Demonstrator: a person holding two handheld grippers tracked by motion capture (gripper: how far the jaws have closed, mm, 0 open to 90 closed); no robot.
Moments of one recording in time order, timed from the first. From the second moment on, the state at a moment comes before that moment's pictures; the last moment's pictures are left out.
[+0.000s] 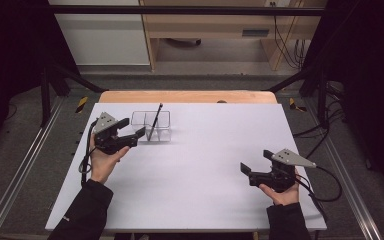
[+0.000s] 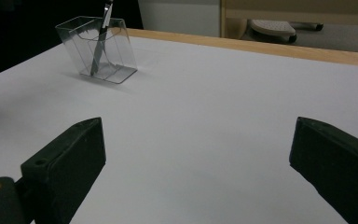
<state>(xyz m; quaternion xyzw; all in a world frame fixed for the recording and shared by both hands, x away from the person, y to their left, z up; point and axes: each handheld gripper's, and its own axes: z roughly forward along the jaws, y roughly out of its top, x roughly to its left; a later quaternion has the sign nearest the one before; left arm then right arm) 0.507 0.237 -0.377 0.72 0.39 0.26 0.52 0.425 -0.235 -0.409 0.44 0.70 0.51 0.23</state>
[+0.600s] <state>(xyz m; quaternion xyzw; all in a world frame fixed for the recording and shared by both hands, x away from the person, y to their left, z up) 0.463 0.249 -0.387 0.72 0.38 0.25 0.51 0.424 -0.235 -0.408 0.44 0.70 0.51 0.23</state>
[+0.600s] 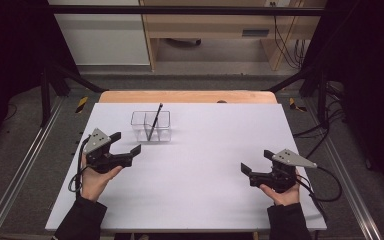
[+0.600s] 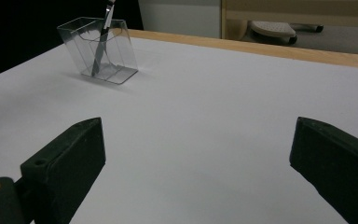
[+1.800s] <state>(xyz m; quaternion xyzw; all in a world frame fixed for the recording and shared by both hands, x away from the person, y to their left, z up) 0.428 0.271 -0.418 0.74 0.39 0.24 0.50 0.423 -0.233 -0.411 0.43 0.71 0.50 0.23</state>
